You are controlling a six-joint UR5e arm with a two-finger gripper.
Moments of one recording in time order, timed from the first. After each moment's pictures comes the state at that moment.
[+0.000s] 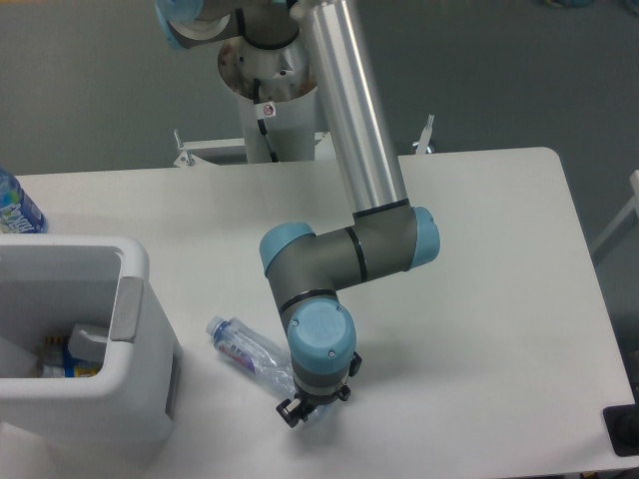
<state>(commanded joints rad) 2.31 -2.31 -1.36 -1.03 1.56 -0.38</state>
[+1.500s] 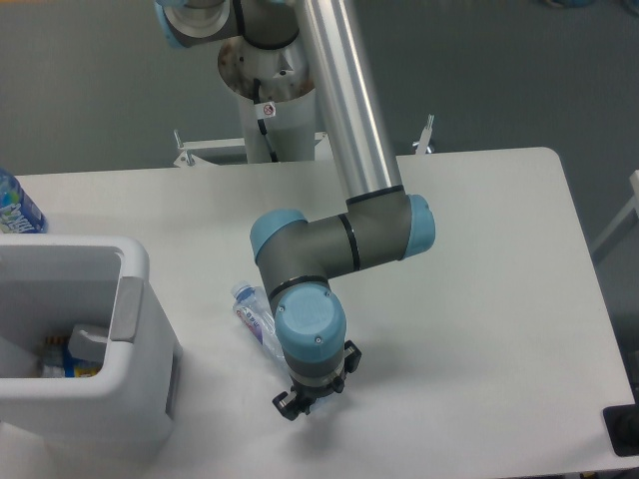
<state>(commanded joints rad) 2.30 -2.22 -1.36 -1.04 1.61 -0.35</state>
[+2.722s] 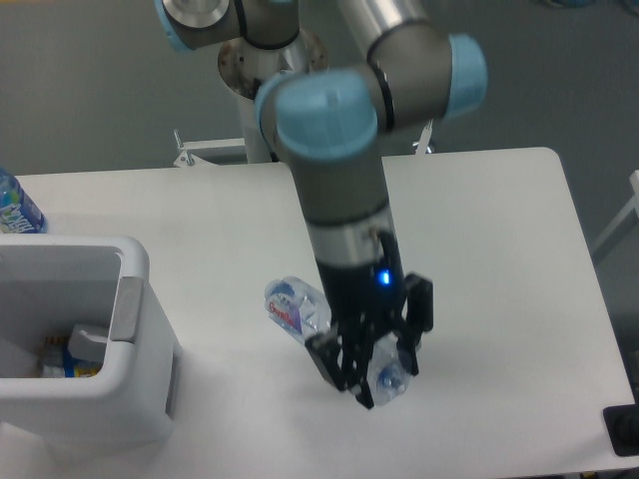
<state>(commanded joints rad) 2.35 -1.91 -1.20 -0.83 1.60 -0.32</state>
